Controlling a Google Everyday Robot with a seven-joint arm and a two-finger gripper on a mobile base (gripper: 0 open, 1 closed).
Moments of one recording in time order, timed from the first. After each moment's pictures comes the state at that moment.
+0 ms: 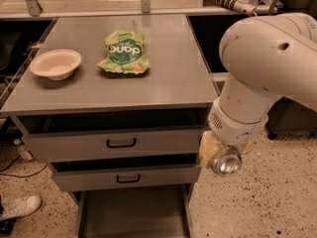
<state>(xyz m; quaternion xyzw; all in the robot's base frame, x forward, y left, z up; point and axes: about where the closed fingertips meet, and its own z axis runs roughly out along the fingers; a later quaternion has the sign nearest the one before) 0.401 -0.145 0.817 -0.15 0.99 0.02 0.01</state>
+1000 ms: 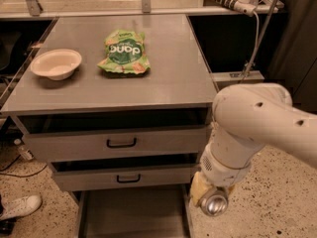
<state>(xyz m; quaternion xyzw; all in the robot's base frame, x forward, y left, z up) 0.357 -0.130 0.717 -0.12 0.99 0.08 -0.06</state>
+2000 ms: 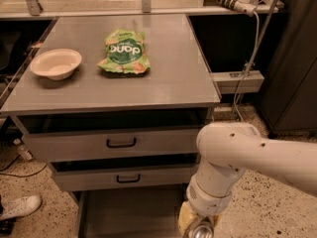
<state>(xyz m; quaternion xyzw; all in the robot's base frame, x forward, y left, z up) 0.313 -0.102 0.634 -0.11 0.98 0.12 -0.14</state>
